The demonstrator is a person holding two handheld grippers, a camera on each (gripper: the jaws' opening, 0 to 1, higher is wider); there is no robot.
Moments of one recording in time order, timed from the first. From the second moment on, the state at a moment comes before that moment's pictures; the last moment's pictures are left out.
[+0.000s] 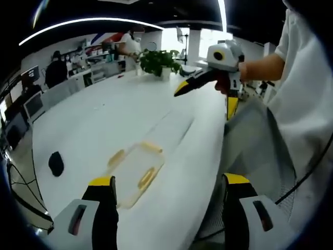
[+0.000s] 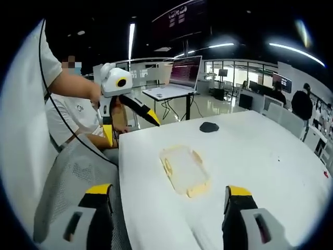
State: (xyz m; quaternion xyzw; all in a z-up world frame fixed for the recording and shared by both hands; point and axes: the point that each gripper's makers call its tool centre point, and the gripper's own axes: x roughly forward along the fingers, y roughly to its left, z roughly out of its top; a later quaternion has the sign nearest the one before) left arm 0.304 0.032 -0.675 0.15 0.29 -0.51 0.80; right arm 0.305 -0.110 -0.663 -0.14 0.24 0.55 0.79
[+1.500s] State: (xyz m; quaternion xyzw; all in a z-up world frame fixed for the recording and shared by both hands) left arm 0.357 0.070 -0.706 0.28 0.32 -0.57 0.70; right arm 0.349 -0.093 -0.697 -0.22 0.27 0.56 0.75
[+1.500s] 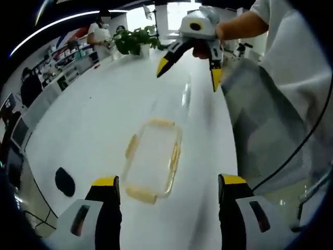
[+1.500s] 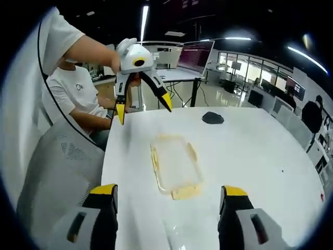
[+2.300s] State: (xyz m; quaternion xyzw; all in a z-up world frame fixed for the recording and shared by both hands) left arm 0.377 0.088 -0.731 0.32 0.33 -0.59 0.66; right arm 0.359 -0.088 -0.721 -0.24 0.29 0.57 0.73
